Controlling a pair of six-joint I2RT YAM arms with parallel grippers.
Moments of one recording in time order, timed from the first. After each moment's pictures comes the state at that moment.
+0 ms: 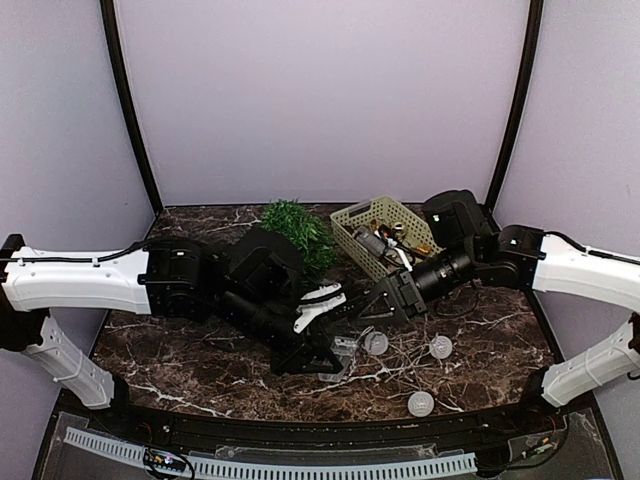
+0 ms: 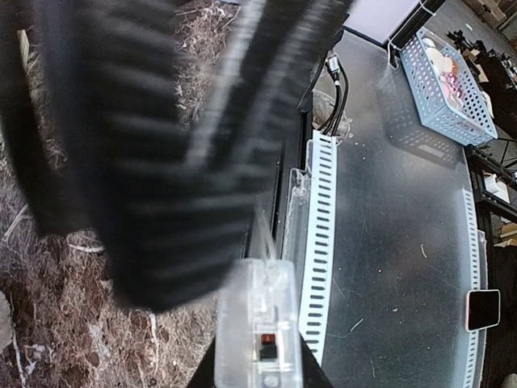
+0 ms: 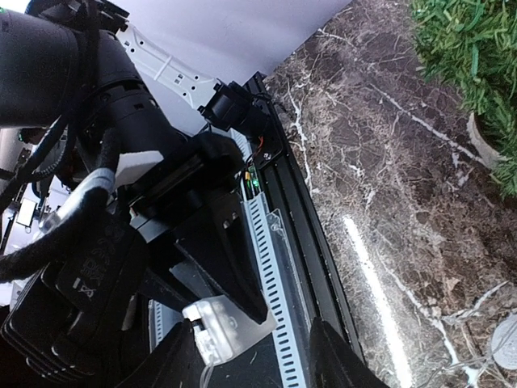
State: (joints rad) left arm -1.28 1.47 1.27 -0.59 0.31 -0.11; right arm 0.94 1.25 1.04 -0.39 -0.78 0.42
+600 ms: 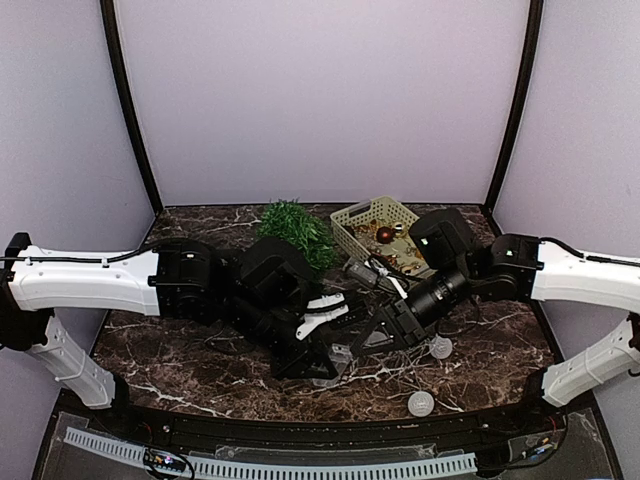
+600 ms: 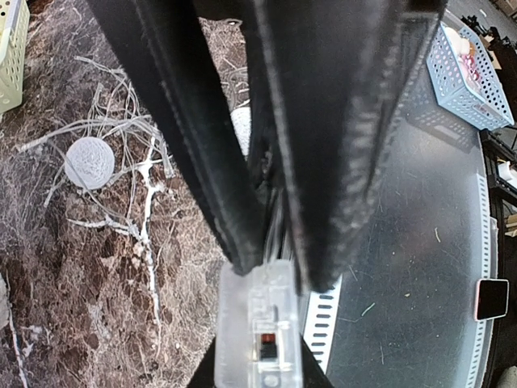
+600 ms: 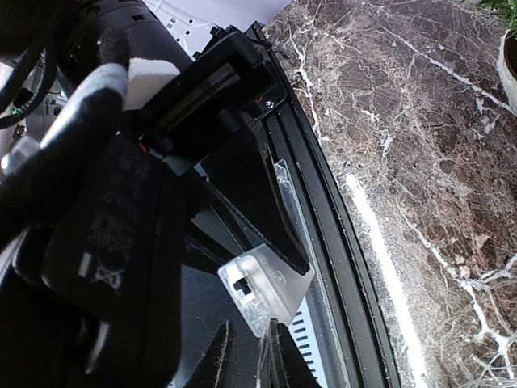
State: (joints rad) left arm -1.28 1.51 1.29 -0.66 0.28 -0.10; right arm 1.04 1.25 1.03 -0.51 -0.75 0.39
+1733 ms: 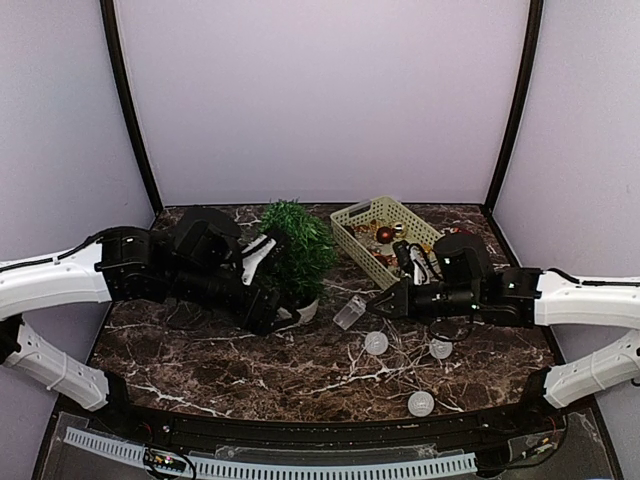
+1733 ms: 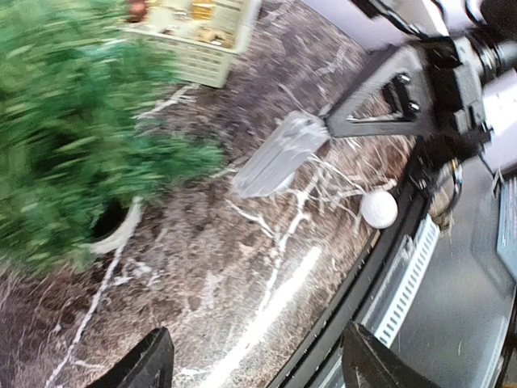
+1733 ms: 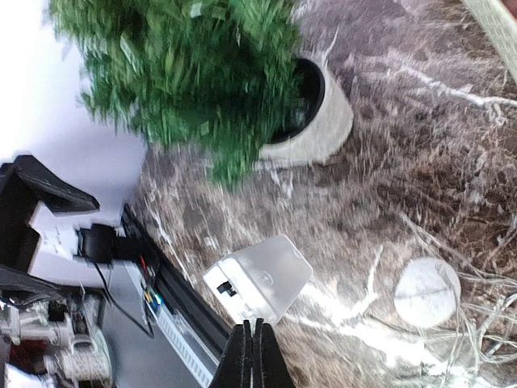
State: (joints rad) left arm -1.09 1.26 1.12 -0.61 0.06 -0.37; right arm 0.95 1.16 0.73 -0.14 -0.22 0.85
